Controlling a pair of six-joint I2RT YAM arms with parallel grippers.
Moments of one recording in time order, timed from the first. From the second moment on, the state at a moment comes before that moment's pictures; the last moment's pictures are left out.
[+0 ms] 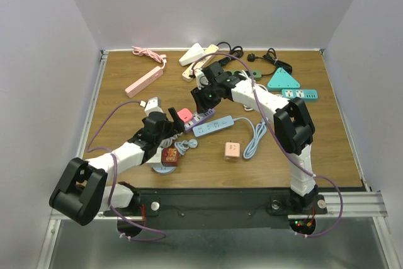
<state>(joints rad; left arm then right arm) -0.49 1.21 0.43 0.22 -0.22 -0.70 0.66 2.08 1.74 -0.59 -0.25 0.00</state>
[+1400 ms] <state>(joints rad) -0.49 1.25 0.43 0.25 -0.20 -0.67 0.73 2.15 1.80 -0.53 -0.14 0.09</state>
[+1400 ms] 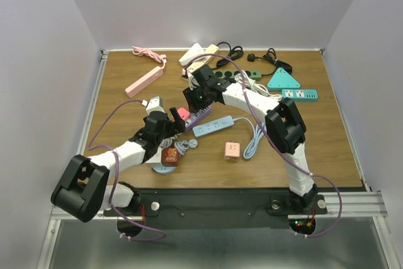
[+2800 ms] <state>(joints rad) -0.49 1.24 0.40 0.36 -0.14 -0.55 0.78 2.21 1.81 -0.42 -0.04 0.08</state>
